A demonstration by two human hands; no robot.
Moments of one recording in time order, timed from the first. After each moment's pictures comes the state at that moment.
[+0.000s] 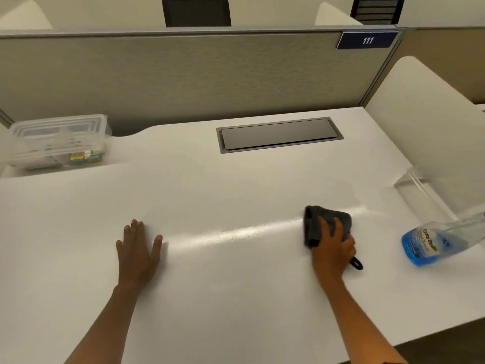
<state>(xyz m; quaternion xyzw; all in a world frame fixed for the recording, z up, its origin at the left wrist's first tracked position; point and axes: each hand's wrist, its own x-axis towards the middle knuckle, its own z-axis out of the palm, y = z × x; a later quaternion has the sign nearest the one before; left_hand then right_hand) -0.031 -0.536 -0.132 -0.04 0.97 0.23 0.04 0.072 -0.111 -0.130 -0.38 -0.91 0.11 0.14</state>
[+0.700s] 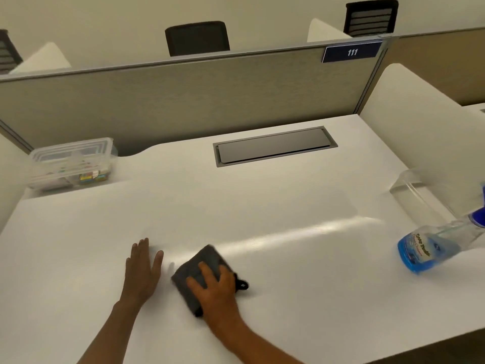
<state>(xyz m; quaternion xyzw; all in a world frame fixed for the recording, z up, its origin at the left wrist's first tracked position) -0.011 -0.519 -0.117 -0.05 0.95 0.29 0.06 0.091 -0.328 -0.105 0.07 -0.96 0.25 0.02</state>
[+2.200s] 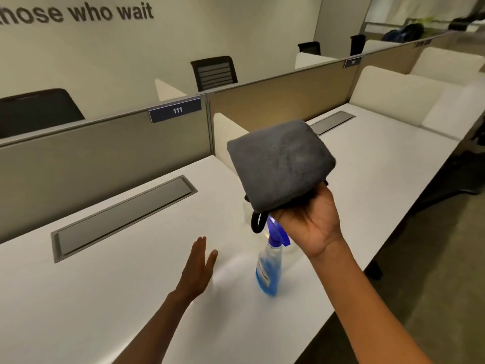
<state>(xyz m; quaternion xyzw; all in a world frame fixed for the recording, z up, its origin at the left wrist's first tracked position) -0.003 -0.019 -0.059 0.27 0.85 0.40 0.23 0.156 0.149 0.183 -0.01 -0.18 0.97 0.18</state>
